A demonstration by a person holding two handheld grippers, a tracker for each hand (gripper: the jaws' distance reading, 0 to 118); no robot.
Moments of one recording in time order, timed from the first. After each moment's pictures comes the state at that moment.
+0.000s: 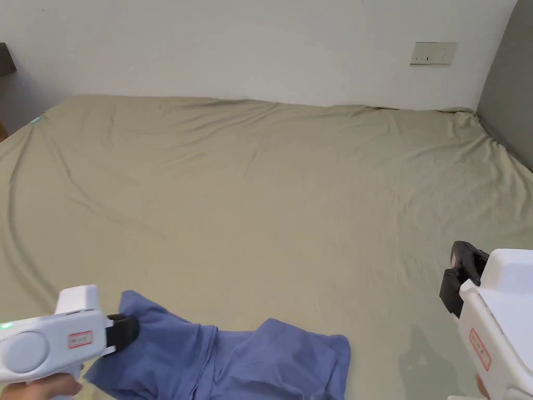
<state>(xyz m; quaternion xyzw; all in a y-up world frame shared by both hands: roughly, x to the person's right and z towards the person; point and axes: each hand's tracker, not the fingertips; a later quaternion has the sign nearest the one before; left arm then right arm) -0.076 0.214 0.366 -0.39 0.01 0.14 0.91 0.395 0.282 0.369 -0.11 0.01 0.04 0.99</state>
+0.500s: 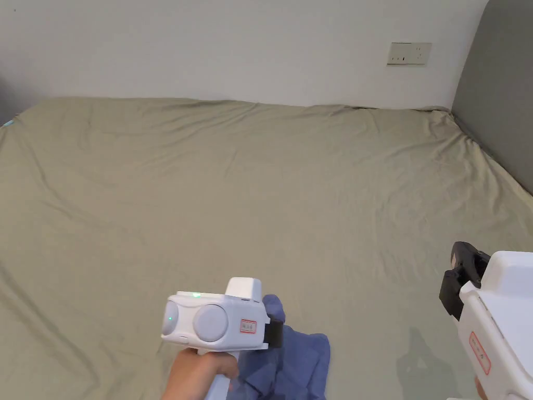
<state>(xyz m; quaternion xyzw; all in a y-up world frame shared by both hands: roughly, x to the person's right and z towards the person) 0.131 0.188 0.292 -0.46 -0.19 0.11 0.86 0.423 0.285 0.383 -0.10 -0.02 0.04 0.99</state>
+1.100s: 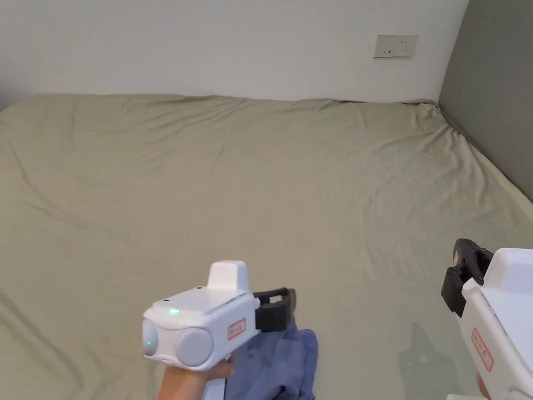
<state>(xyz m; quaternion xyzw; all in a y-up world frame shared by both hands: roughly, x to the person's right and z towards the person) 0.120 0.219 0.325 -0.27 -0.16 0.10 0.94 0.439 0.283 0.384 -0.10 -0.03 0.04 0.99</state>
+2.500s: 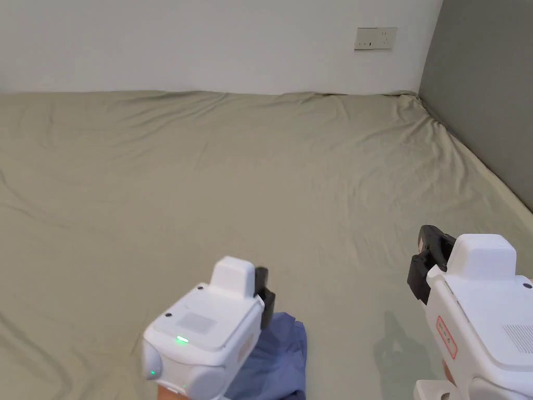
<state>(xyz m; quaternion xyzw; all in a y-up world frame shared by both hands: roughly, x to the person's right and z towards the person) 0.151 0.243 0.360 -0.17 -0.16 -0.02 0.97 0.421 0.288 0.393 -0.10 -0.01 0.03 0.99</state>
